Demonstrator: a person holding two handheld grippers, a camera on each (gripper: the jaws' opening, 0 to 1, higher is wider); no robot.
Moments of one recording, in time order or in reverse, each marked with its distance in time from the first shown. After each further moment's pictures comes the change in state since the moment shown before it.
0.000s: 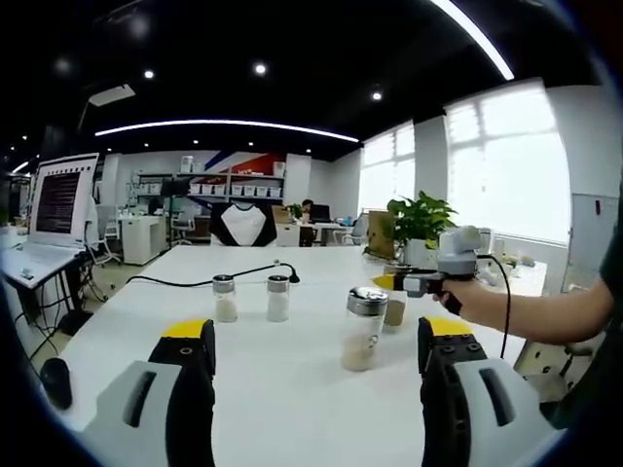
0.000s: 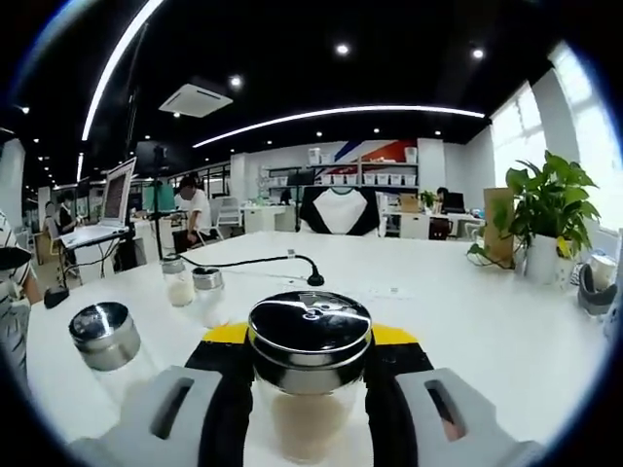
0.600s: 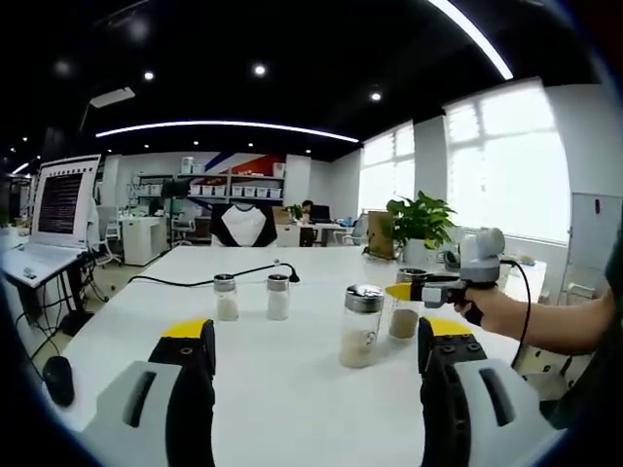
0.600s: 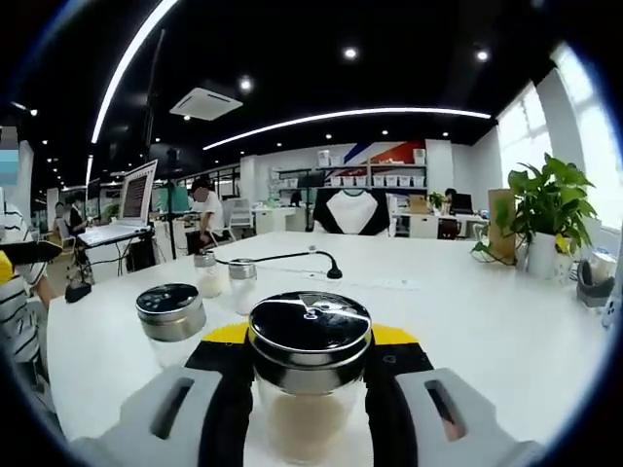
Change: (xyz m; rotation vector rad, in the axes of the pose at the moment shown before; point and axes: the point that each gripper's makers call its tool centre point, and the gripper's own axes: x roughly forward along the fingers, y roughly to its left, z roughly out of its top) left arm -0.010 -0.003 -0.001 0.004 -0.004 0.001; right arm -0.037 0.031 -0.010 -0.020 -0.006 0.049
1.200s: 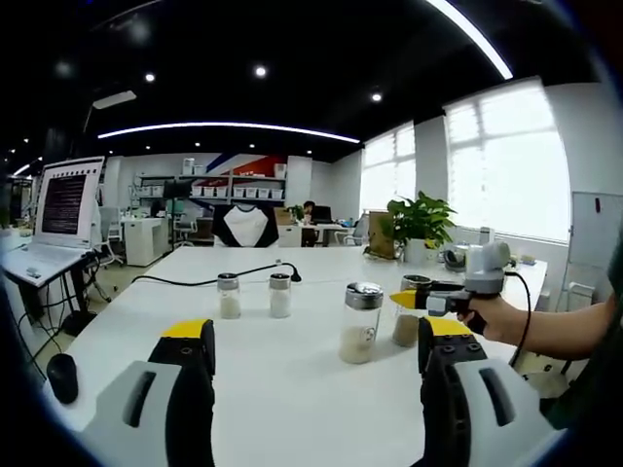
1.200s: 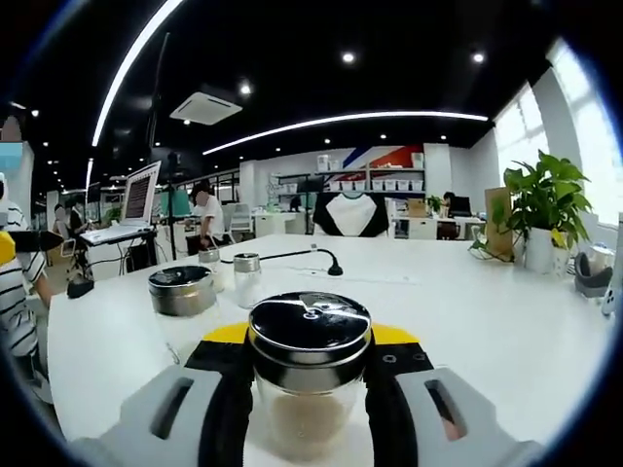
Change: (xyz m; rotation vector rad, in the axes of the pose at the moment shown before) left arm -0.007 0.002 -0.001 0.005 -0.002 0.007; right arm -0.008 0.004 -0.010 -0.031 -0.039 0.034
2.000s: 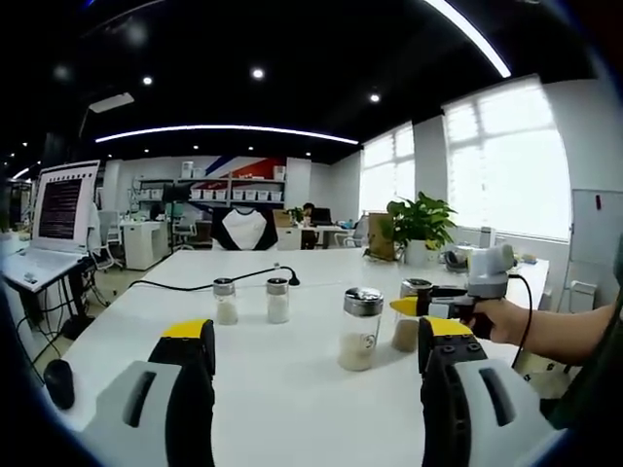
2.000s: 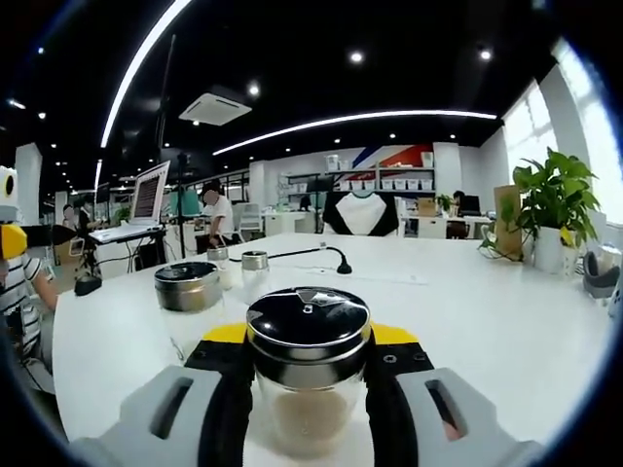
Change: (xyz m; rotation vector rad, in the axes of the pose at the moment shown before) left arm 0.013 -0.005 0.004 0.009 -0.008 0.001; right arm 0.000 0.000 -0.004 0.023 0.017 -0.002
